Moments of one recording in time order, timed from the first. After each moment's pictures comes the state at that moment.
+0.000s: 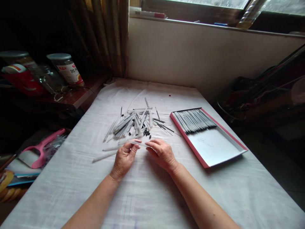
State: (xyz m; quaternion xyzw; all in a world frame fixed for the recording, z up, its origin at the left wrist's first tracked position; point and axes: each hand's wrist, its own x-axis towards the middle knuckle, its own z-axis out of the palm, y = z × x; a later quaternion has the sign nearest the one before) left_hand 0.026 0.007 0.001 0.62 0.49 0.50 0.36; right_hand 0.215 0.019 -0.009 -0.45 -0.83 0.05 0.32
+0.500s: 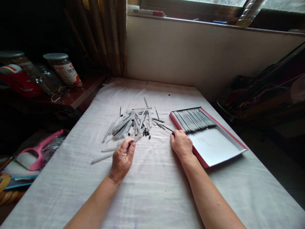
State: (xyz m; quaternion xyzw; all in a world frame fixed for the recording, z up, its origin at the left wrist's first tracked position) left_hand 0.023 0.006 0.001 0.65 0.57 0.46 0.21; right_hand 0.269 0.047 0.010 -0.78 -0.62 -0.03 0.09
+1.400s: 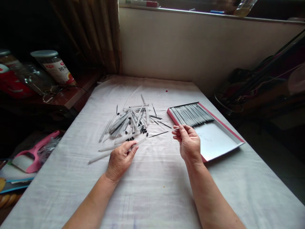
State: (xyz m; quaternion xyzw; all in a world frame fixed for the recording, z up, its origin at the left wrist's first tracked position) left_hand 0.018 0.006 -0.004 0.74 0.54 0.36 0.18; right_hand 0.261 0.024 0.032 -0.53 -0.28 0.39 0.70
